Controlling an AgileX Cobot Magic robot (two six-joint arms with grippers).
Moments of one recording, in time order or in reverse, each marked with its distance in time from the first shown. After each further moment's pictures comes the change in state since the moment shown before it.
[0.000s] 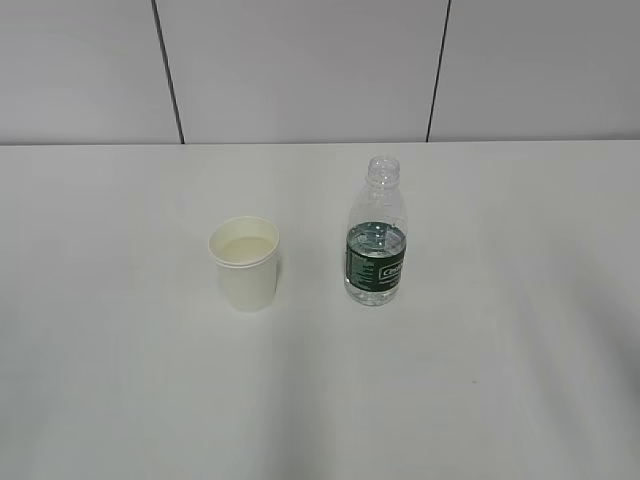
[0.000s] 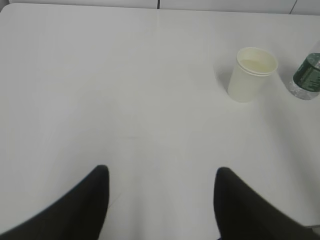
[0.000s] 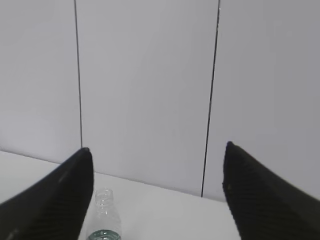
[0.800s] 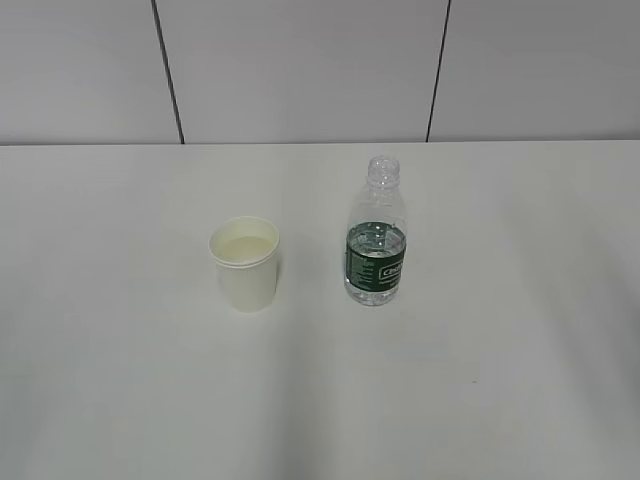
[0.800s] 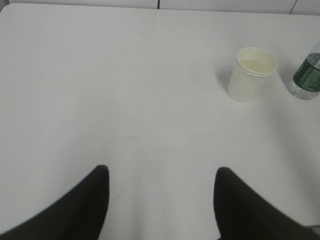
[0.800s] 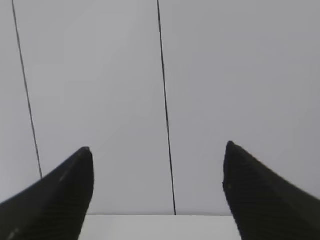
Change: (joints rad) left arm 0.000 0.000 0.000 0.000 0.000 0.000; right arm 0.000 -0.002 -0.029 0.890 0.185 -0.800
